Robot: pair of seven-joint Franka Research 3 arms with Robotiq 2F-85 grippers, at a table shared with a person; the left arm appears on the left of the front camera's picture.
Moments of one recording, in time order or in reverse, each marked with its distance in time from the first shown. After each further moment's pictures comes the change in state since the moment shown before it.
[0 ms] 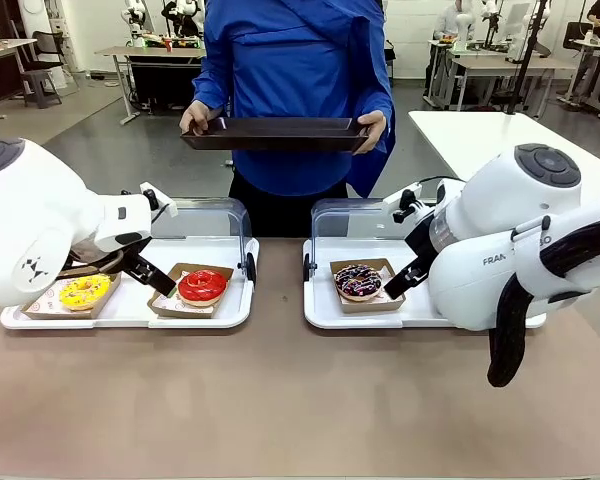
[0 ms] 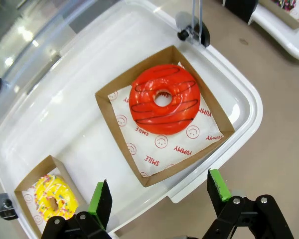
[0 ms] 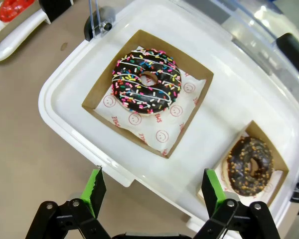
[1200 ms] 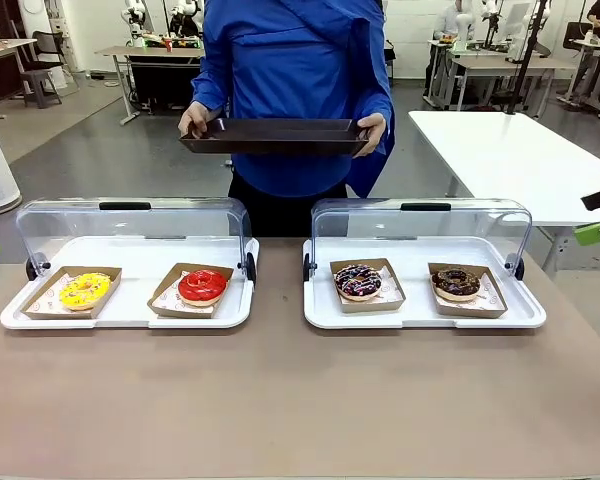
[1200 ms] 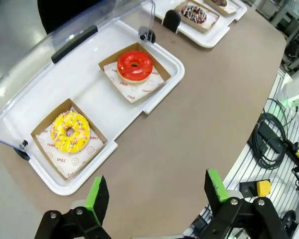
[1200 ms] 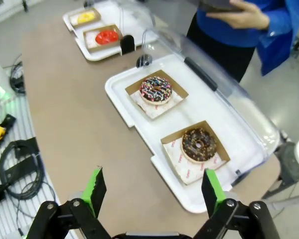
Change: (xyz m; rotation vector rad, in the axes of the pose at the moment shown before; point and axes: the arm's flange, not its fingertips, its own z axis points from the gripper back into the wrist) left arm -0.104 0.126 0.210 -0.354 -0.136 -0.009; right arm -0.124 -0.163 0.221 0.286 -0.379 0.210
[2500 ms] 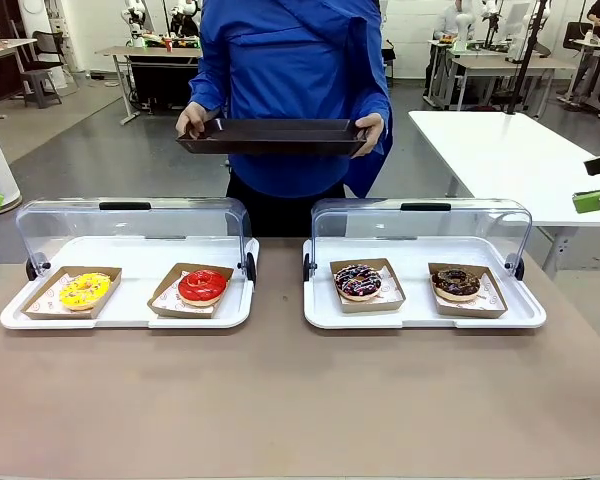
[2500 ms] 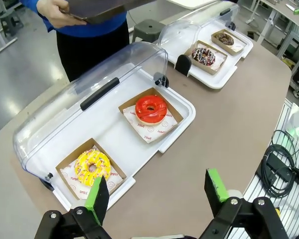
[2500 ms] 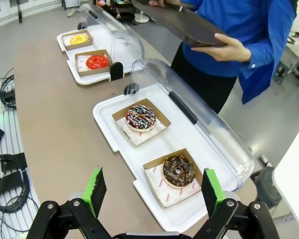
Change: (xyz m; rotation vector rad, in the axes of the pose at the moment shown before) left arm 0.021 0.001 0.024 0.061 -0.195 -0.030; right arm 0.020 -0.001 0.014 -0.075 -0.118 0.085
